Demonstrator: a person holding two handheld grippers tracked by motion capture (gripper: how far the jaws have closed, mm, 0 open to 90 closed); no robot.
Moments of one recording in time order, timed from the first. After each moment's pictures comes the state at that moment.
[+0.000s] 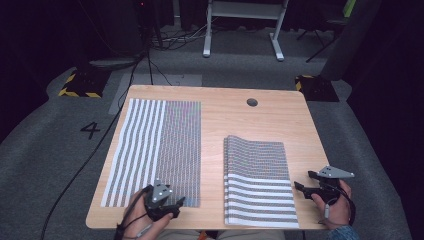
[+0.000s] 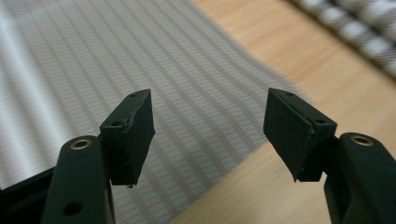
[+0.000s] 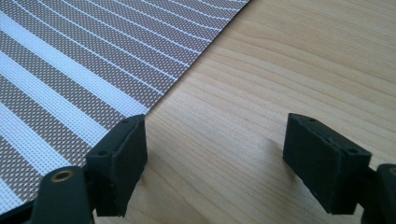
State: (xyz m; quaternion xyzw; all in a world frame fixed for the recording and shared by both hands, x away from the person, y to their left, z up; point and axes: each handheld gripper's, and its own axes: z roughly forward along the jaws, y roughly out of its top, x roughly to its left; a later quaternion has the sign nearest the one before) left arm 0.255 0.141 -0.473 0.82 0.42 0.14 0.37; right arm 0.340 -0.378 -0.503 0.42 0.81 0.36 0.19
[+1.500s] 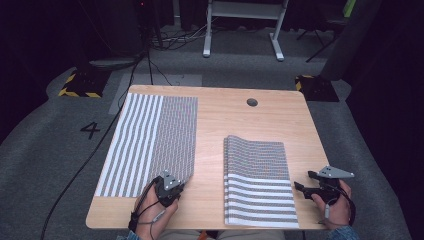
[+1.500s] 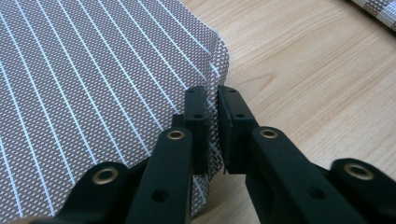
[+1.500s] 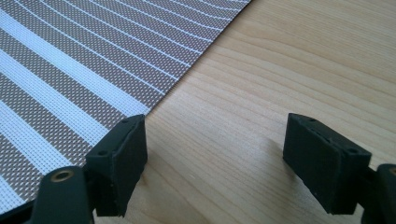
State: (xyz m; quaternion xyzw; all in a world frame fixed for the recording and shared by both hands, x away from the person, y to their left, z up) left arm 0.289 0.140 -0.490 0.82 0.45 0.16 0.33; right arm 0.340 -0.378 -0.503 0.42 0.81 0.36 0.19
